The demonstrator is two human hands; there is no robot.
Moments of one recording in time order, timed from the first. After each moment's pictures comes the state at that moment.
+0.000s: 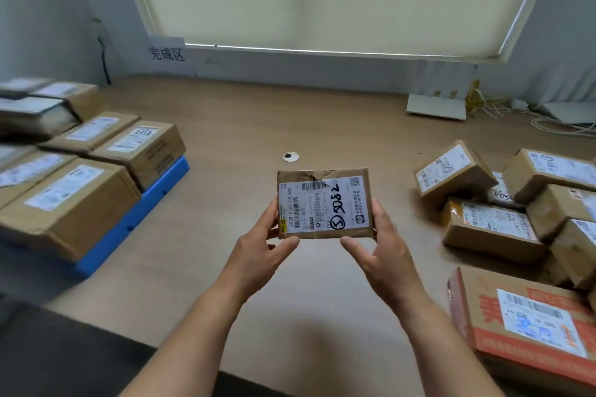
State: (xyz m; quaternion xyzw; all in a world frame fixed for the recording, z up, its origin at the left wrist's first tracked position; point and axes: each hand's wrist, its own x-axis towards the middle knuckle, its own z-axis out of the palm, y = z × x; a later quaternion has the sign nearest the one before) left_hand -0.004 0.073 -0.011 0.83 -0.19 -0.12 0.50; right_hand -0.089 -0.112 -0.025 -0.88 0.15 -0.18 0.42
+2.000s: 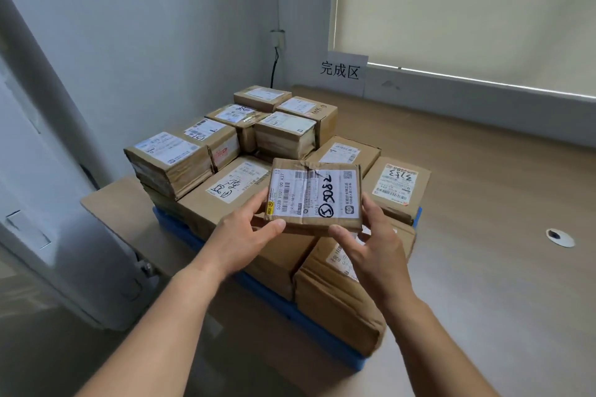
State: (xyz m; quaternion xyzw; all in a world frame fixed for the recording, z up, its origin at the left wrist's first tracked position) left_hand 0.308 0.595 0.024 0.90 -0.09 -0.01 0.42; right_hand 0.277 0.394 -0.009 -0.86 0.04 -0.15 0.49
